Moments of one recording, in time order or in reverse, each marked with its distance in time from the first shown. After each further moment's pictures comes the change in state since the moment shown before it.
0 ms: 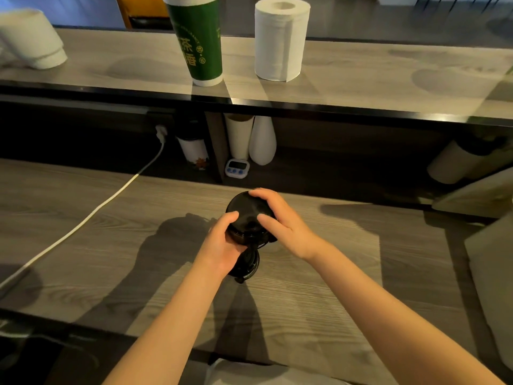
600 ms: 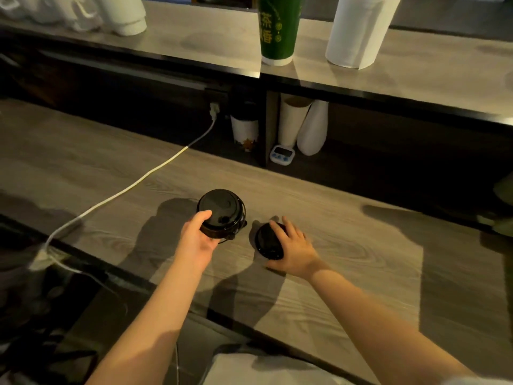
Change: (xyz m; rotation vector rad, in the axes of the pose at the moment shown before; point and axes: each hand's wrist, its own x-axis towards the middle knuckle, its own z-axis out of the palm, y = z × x) left_hand -0.030 0.021 -0.109 -0.265 0.458 0.132; right_hand -0.008 0.065 0.093 -0.641 -0.384 0.318
